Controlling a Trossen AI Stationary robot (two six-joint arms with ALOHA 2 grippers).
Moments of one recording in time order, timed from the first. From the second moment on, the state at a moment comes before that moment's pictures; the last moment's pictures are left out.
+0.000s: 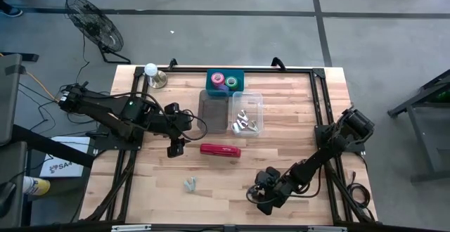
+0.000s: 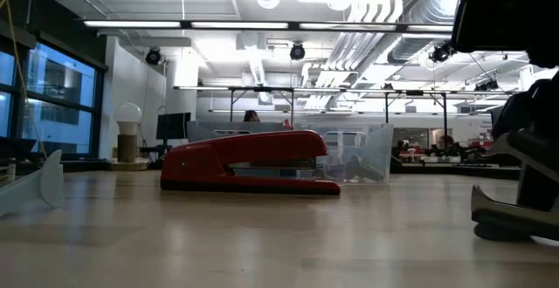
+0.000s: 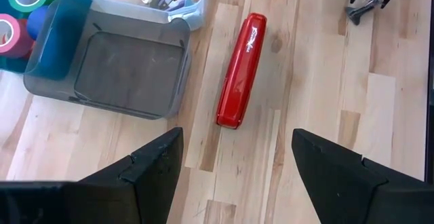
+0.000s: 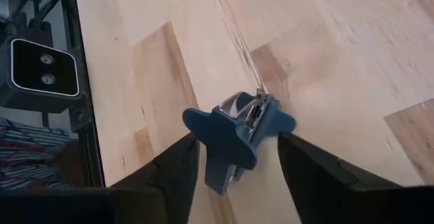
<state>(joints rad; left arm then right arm) -0.30 1.28 1.41 -1.13 -0.25 -0.42 0.71 1.82 0.90 0.02 0.27 1.12</state>
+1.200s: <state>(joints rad) -0.30 1.28 1.41 -1.12 -0.25 -0.43 0.62 1.64 0.90 -0.03 0.28 1.09</state>
